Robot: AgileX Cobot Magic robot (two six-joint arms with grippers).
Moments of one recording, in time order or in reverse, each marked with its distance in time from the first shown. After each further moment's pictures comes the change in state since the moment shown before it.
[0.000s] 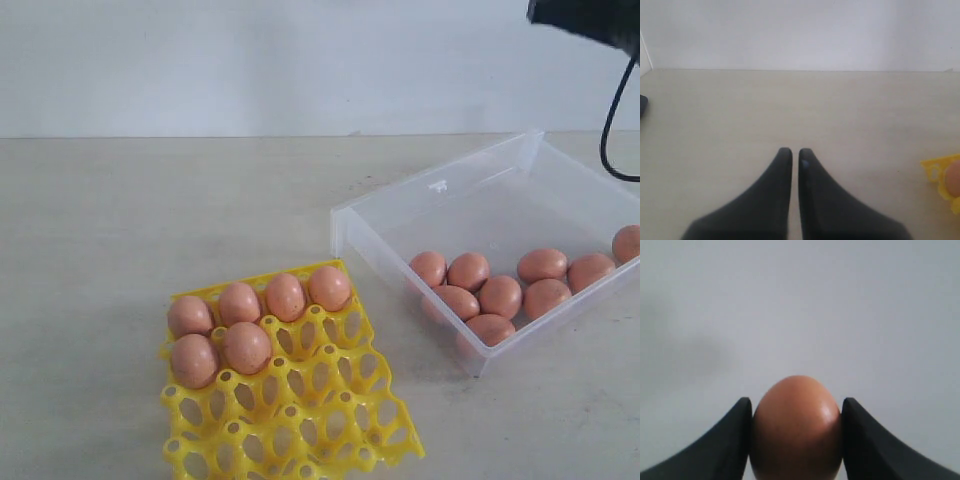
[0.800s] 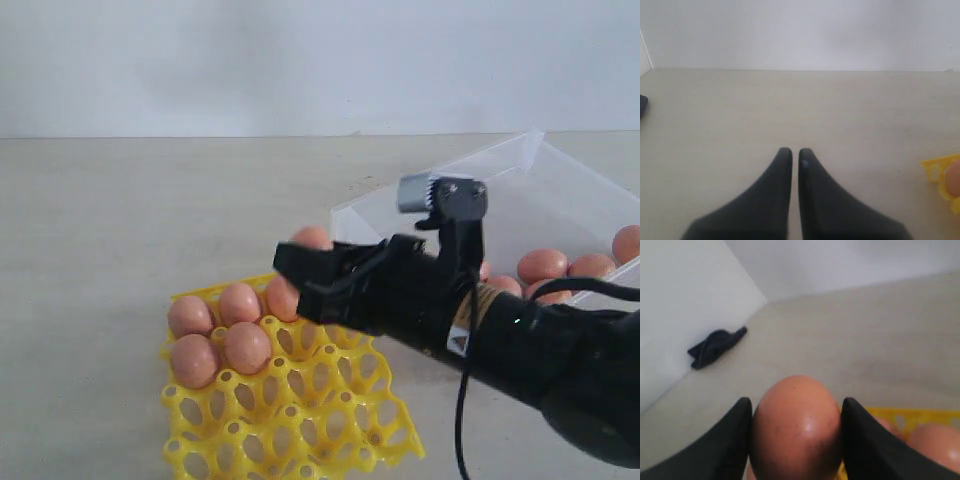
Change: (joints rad) left arm 0.000 0.000 0.000 0.000 0.000 0.000; right arm 0.545 0.135 0.487 -0.621 -0.380 0.942
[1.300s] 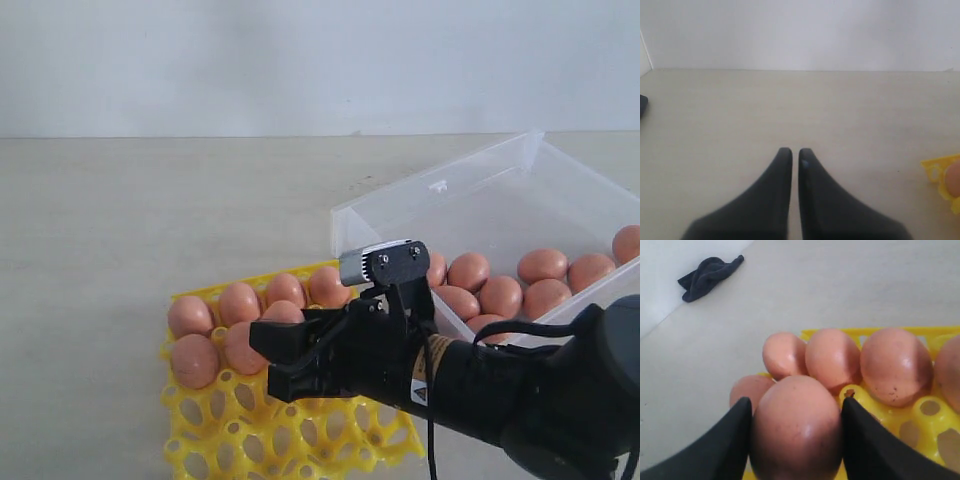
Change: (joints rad) left arm 0.000 0.000 0.000 0.000 0.000 0.000; right arm 0.067 0.164 -0.024 -0.018 0.008 -0.060
